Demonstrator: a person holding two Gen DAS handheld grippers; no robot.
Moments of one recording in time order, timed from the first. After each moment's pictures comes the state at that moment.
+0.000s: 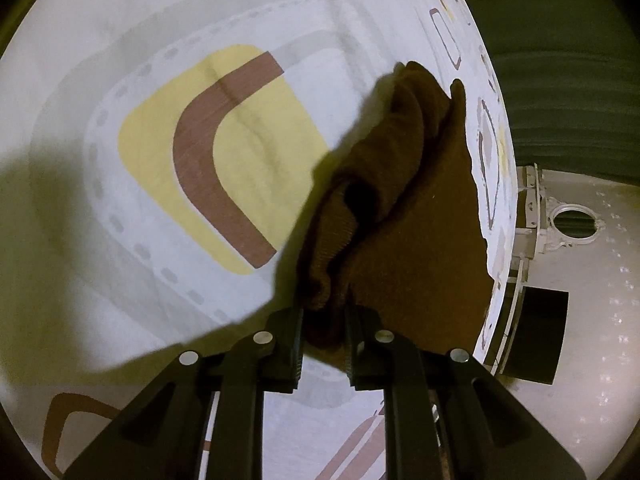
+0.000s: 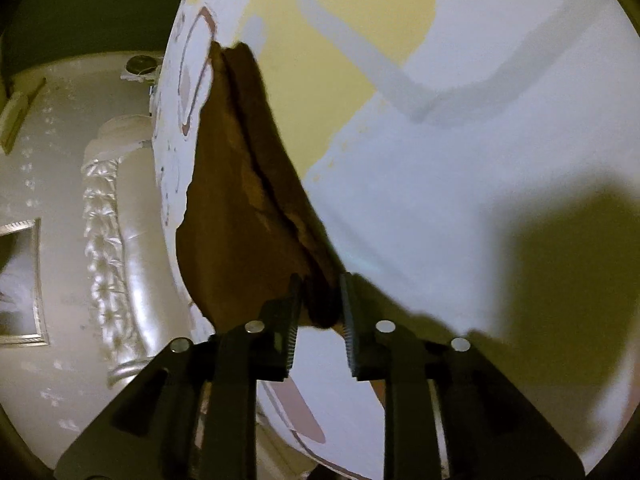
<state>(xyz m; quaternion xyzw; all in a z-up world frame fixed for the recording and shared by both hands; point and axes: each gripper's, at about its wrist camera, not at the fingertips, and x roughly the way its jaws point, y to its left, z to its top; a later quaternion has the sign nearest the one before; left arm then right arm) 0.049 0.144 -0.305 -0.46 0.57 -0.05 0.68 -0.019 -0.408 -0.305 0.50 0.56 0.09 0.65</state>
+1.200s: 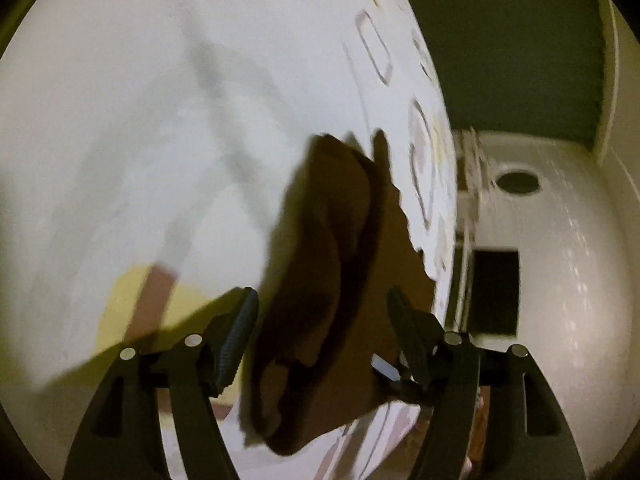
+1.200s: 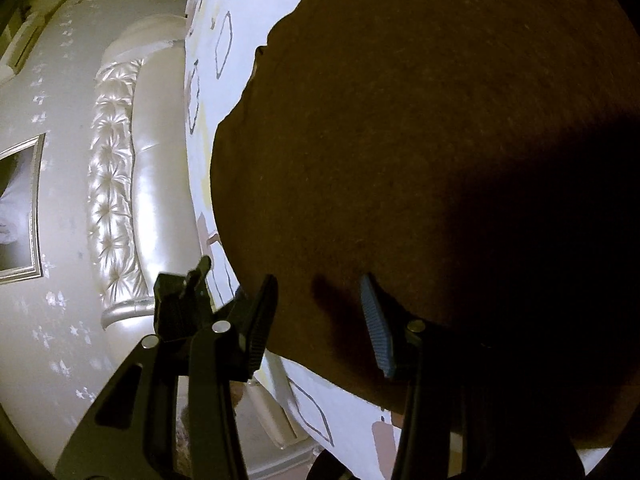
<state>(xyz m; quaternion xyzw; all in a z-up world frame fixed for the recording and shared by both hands) 0.134 0.190 -0.295 -0.46 0.54 -0.21 0.67 0.090 -0.173 -0.319 0.46 0.61 0.24 0.60</state>
